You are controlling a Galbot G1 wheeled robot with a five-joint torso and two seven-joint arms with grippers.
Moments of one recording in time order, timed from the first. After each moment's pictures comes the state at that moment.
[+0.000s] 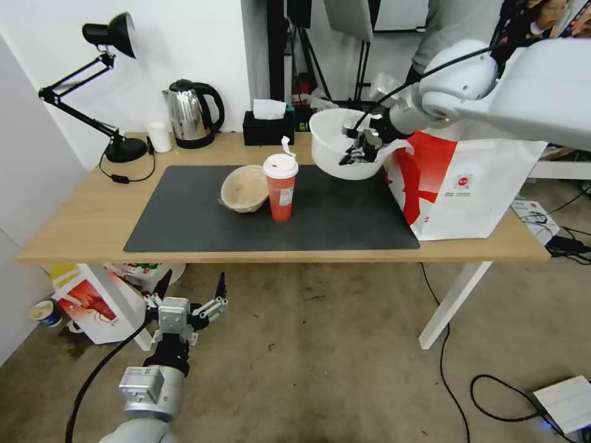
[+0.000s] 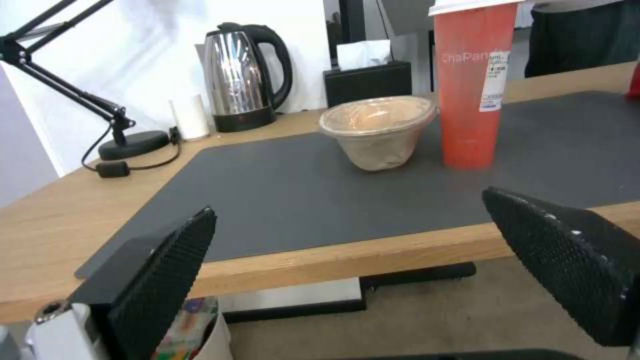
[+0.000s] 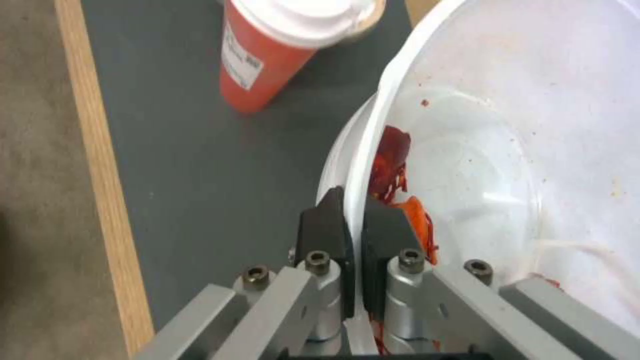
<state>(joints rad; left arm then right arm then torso) 1.80 -1.50 -0.55 -2.30 0.00 0.00 0.00 -2.12 -0.88 1.58 1.50 1.04 -0.50 -0.62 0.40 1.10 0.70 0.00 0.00</state>
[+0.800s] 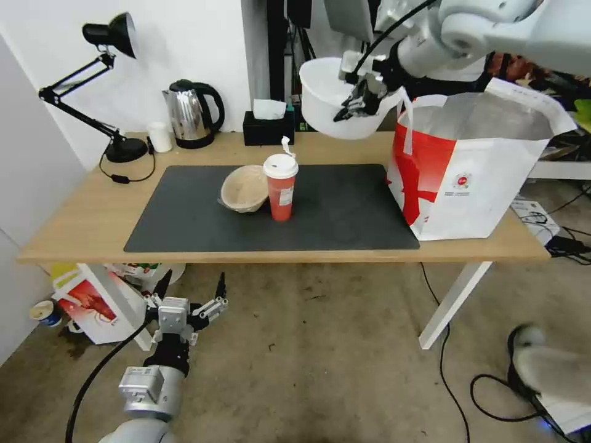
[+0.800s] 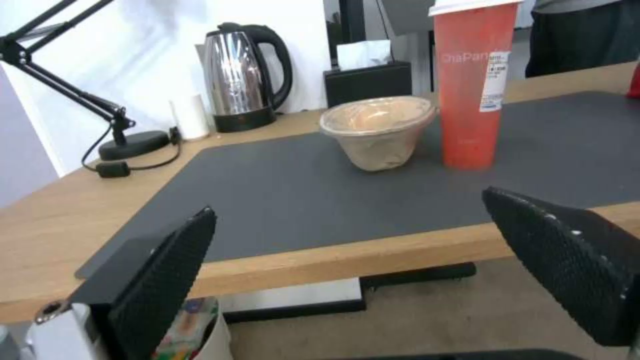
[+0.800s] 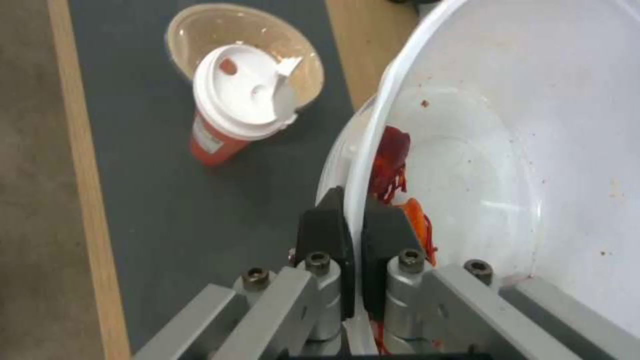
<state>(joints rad) 1.80 -1.50 -0.55 -2.30 0.00 0.00 0.00 -1.91 -0.90 1.55 1.49 1.12 -0.48 -0.67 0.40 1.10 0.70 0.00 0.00</state>
